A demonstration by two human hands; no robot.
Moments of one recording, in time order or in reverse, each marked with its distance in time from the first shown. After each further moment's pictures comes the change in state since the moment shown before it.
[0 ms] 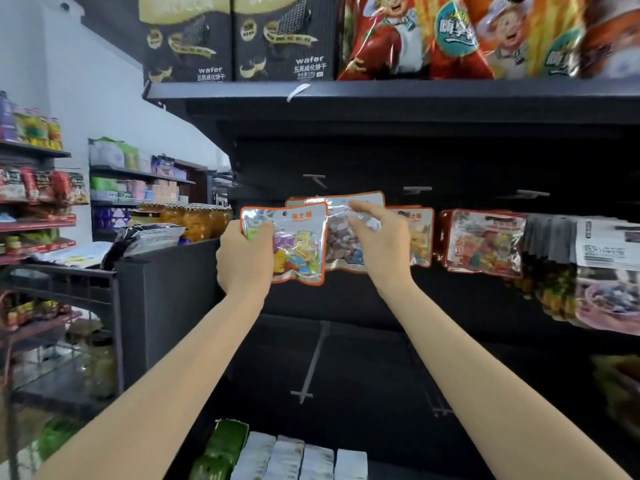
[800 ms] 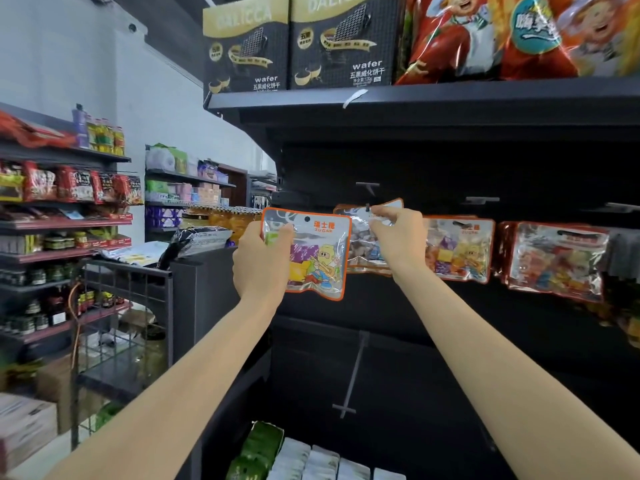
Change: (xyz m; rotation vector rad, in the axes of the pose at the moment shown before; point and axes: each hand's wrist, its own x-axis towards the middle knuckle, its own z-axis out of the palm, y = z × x) left_hand 0.032 -0.018 -0.034 0.017 0.014 0.030; right_hand 0.039 0.008 0.062 -0.110 0.007 0.104
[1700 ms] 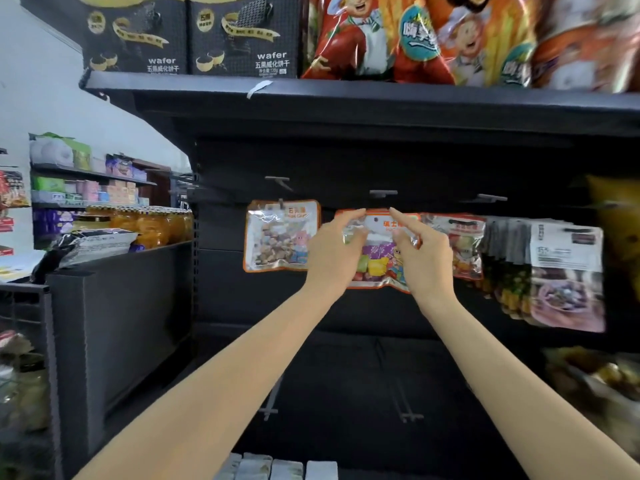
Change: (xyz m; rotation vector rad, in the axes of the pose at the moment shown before) left_hand -0.078 0.059 0.138 -0.124 -0.567 0.360; right_hand -0.032 0.044 -0.132 -0.077 0.139 -0.058
